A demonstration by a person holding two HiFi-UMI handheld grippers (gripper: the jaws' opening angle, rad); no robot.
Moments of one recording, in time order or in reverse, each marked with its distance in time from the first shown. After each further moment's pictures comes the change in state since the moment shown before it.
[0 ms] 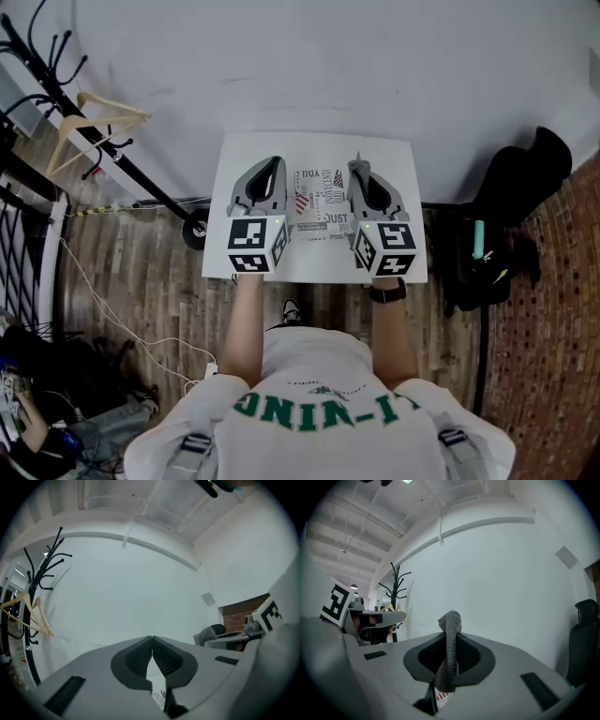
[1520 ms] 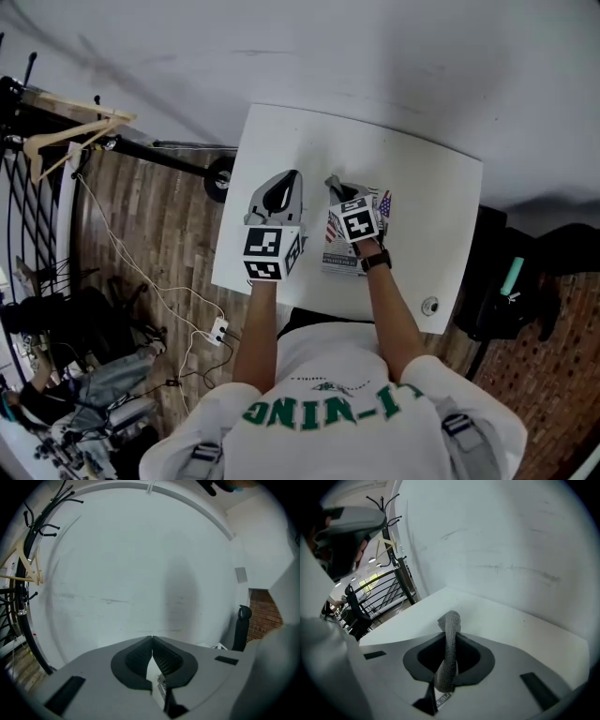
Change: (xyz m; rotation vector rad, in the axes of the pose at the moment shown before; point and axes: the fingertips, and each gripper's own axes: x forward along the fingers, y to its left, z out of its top) left arm 0.178 0.133 -0.183 -0.140 0.369 0.144; right arm 0.310 0.013 -0.314 -0.058 0.731 0.369
